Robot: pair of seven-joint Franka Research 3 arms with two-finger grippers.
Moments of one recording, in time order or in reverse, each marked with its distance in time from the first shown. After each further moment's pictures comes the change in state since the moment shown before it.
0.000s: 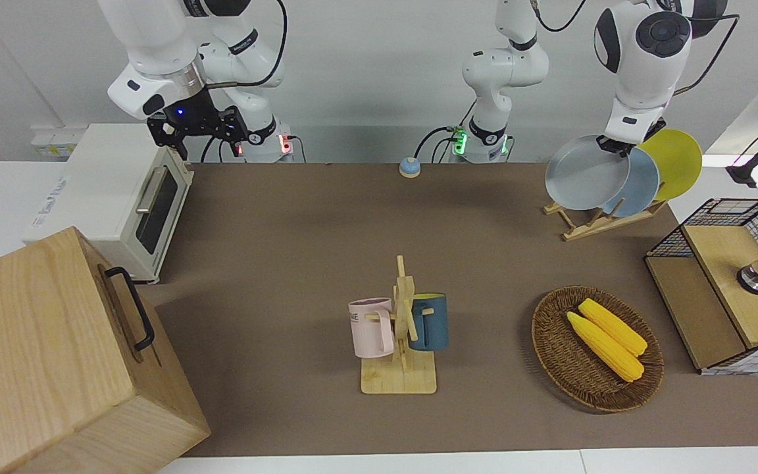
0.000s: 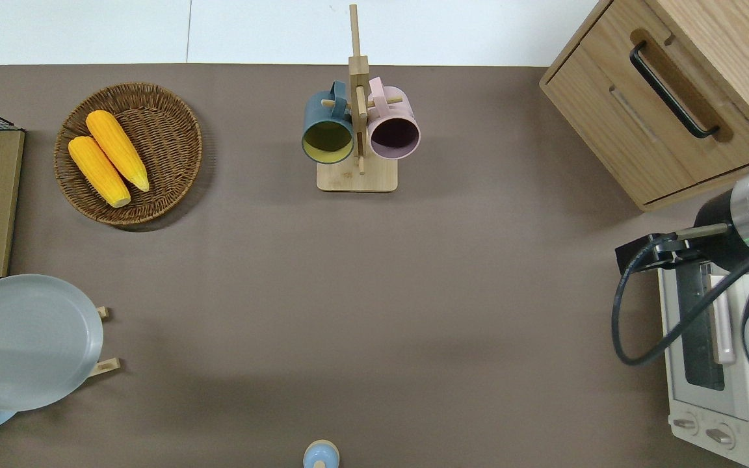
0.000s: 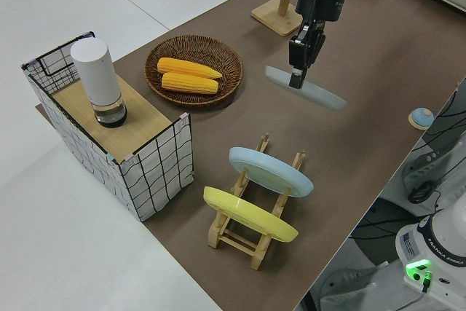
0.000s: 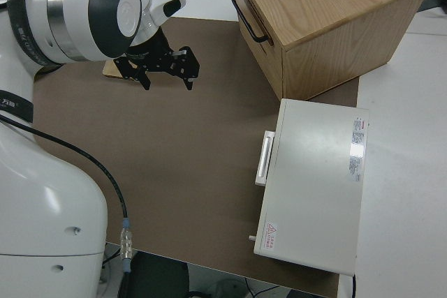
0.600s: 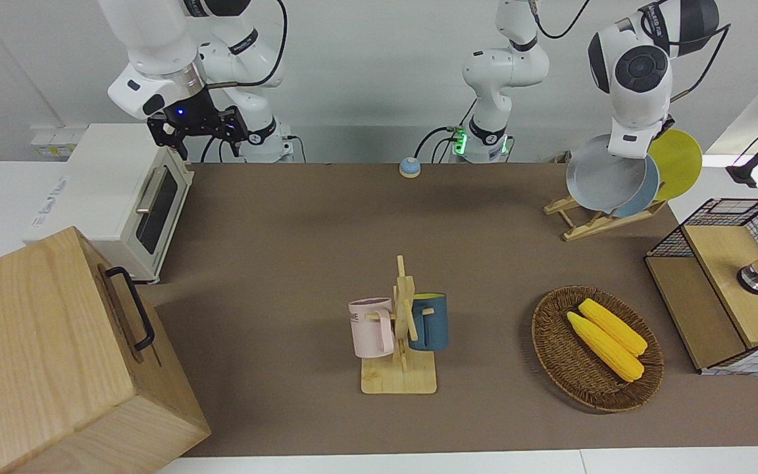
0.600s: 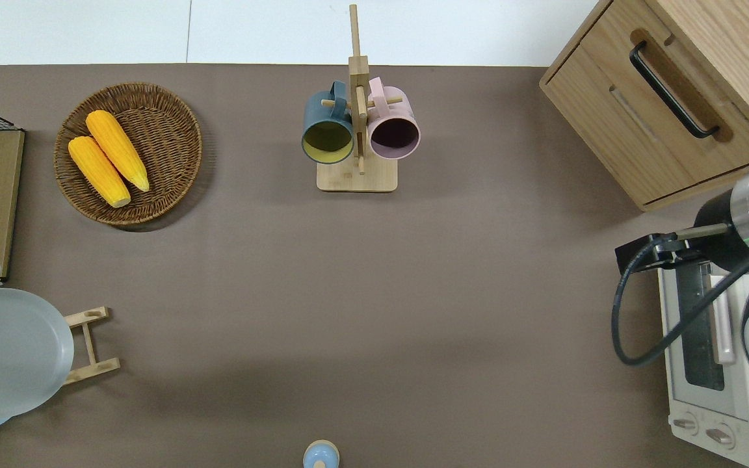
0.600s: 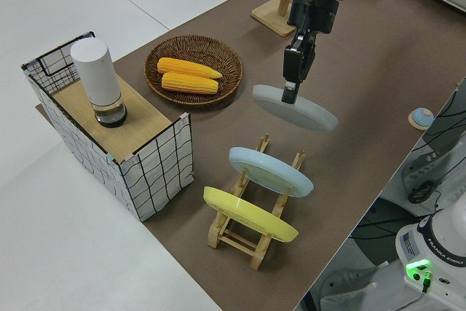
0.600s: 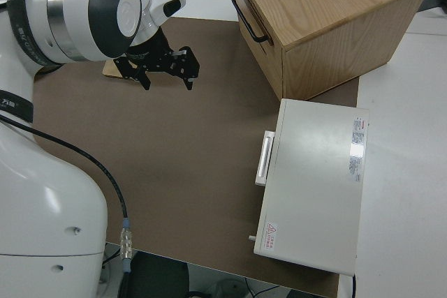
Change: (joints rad) left arm -0.004 0.042 -0.006 -0.056 0.175 -0.036 -0.162; right arm 0.000 0.000 0.000 0.000 0.000 0.000 0.000
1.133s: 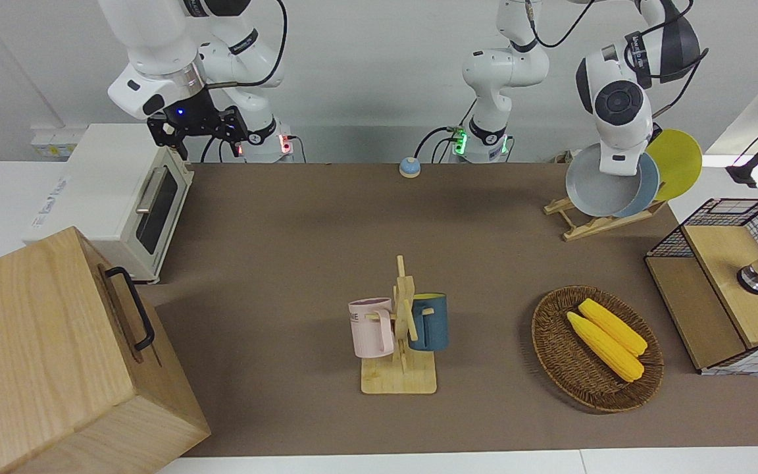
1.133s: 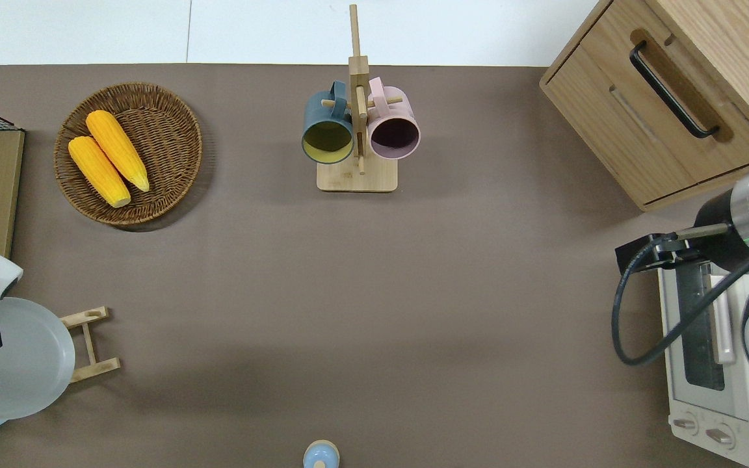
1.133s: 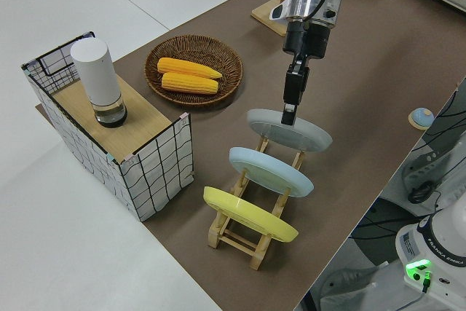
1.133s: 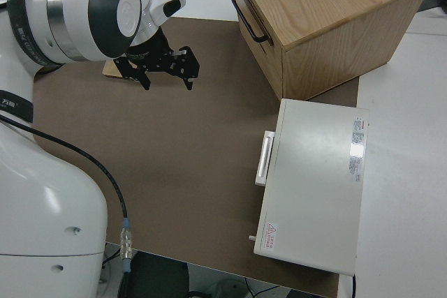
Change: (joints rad) left arm -0.005 0.026 -0.003 -0.062 0.053 0.002 -0.130; right arm 0.000 0.000 0.000 0.000 0.000 0.000 0.000
